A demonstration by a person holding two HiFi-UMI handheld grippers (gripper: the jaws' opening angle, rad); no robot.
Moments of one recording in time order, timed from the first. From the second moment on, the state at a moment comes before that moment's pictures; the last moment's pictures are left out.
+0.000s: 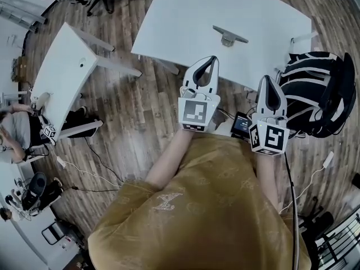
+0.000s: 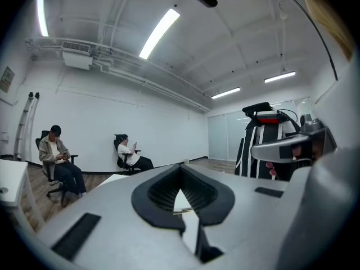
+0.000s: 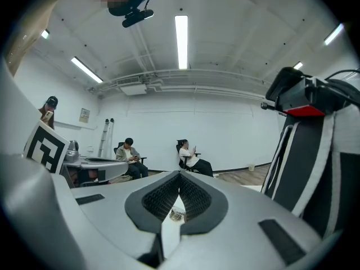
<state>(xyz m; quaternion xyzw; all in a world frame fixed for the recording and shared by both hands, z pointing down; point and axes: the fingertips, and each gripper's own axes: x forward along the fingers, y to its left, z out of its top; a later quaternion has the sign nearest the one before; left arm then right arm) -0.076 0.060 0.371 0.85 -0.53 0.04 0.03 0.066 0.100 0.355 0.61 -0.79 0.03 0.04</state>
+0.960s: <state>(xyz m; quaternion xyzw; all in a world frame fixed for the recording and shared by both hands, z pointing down) -0.046 -0.034 0.381 0.86 -0.51 0.09 -0.01 0.085 -0.001 0.356 0.59 -0.81 0.07 0.00</state>
